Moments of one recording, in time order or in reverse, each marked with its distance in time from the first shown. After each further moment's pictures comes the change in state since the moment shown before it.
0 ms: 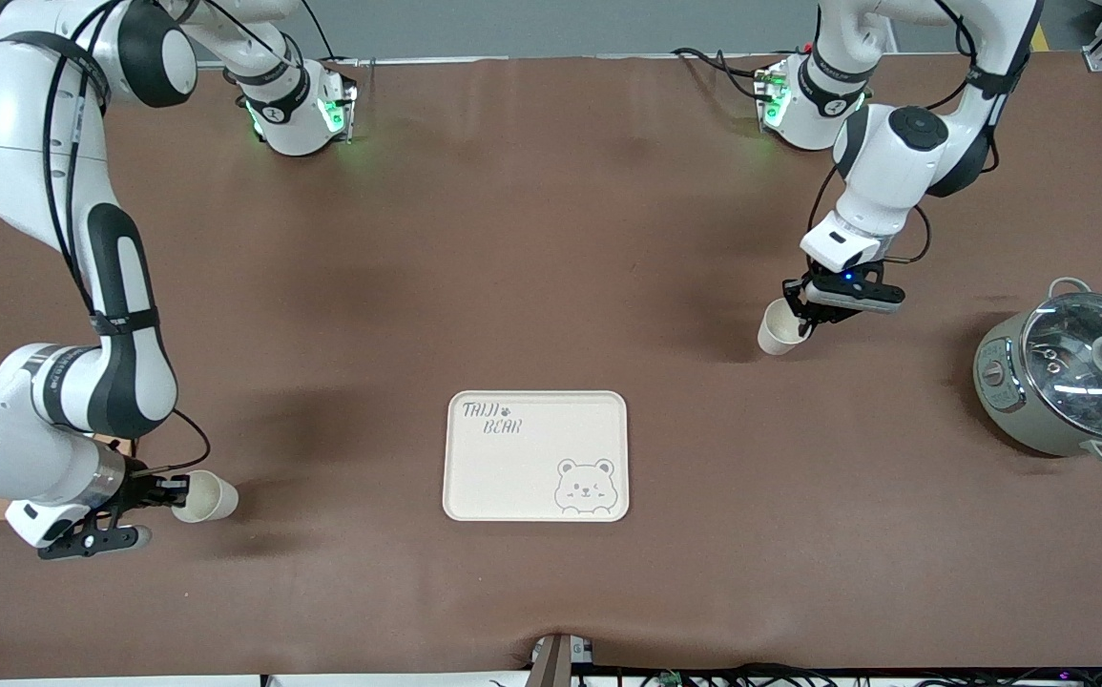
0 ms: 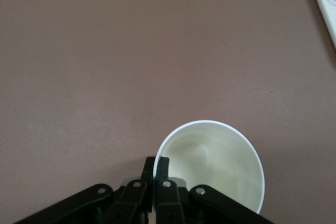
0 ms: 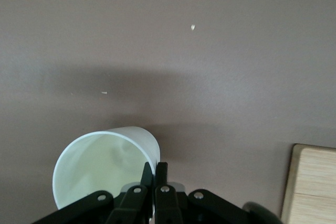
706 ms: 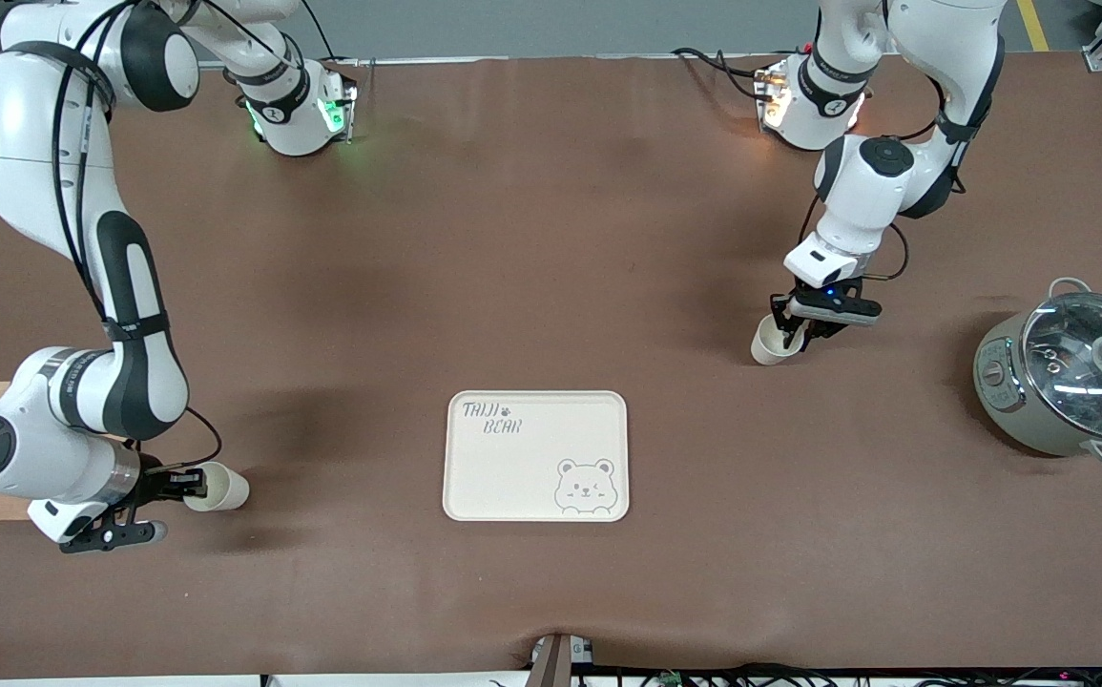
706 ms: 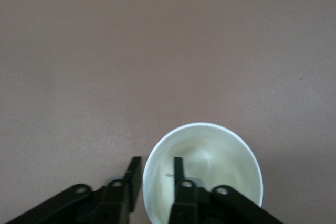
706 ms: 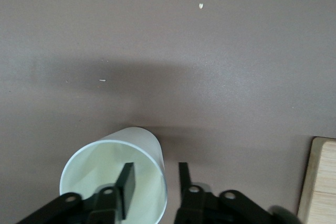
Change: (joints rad) left arm 0.001 0.173 -0.008 0.007 0.001 0.199 0.000; right arm 0.000 0.009 0.003 -0.014 0.006 0.000 0.000
